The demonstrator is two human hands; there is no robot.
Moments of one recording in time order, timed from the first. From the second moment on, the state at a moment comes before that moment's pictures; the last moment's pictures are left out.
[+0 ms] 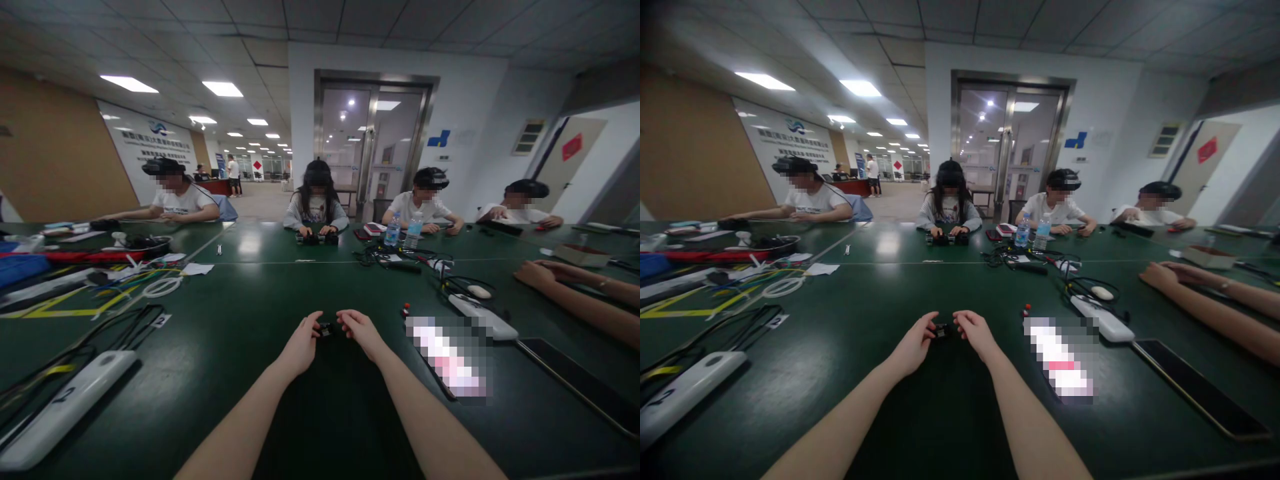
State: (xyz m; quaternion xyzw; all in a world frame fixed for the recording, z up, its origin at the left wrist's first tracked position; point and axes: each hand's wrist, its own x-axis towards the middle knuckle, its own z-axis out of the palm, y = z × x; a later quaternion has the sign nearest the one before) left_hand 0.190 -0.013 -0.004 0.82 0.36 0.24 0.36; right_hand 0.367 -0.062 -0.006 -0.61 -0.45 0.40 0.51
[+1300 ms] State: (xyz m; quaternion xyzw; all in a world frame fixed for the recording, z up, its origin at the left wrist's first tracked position) left_hand 0.187 -0.007 -0.004 0.81 0.33 0.26 0.40; right_hand 0.338 -0.075 0.007 -0.65 -0.65 0.21 0.34
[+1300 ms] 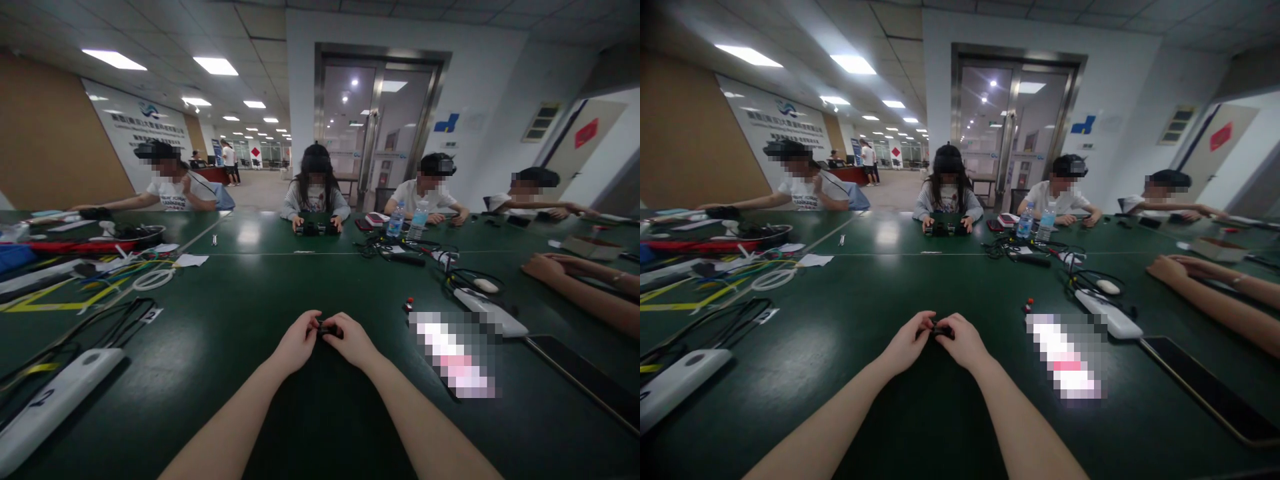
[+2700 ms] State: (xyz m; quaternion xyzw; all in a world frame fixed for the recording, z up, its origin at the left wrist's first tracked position) left_hand 0.185 -0.010 0.006 0.80 0.37 0.23 0.41; right_hand 0.365 -0.069 -0.008 -0.60 -0.43 0.39 0.56
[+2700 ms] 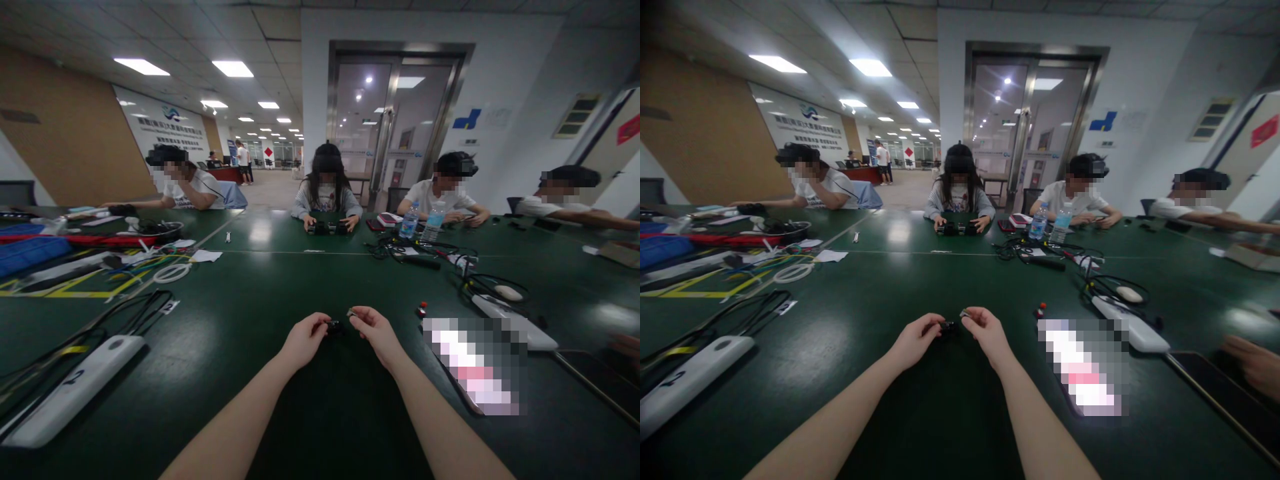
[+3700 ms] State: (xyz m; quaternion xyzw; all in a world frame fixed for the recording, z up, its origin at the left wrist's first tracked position) left_hand 0.194 -0.011 0.011 0.82 0.40 0.19 0.36; right_hand 0.359 -0.071 0.000 -0.62 -0.52 0.35 0.48
